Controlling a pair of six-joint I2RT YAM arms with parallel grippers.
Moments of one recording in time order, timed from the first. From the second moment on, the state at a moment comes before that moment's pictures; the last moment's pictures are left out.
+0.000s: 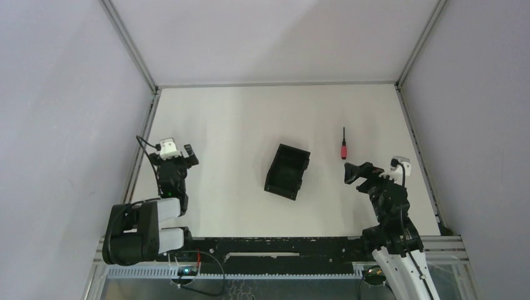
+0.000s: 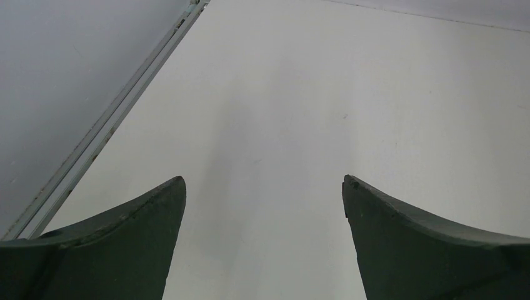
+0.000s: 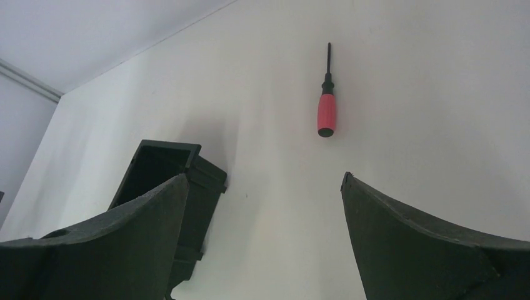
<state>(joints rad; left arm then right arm) 0.06 1.26 0.15 1.02 -0.18 -0.04 0.24 0.13 0.32 -0.40 0.17 0.51</state>
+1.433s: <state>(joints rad) 0.06 1.26 0.15 1.02 -0.18 -0.04 0.06 2.14 1.65 -0.96 0.04 0.23</state>
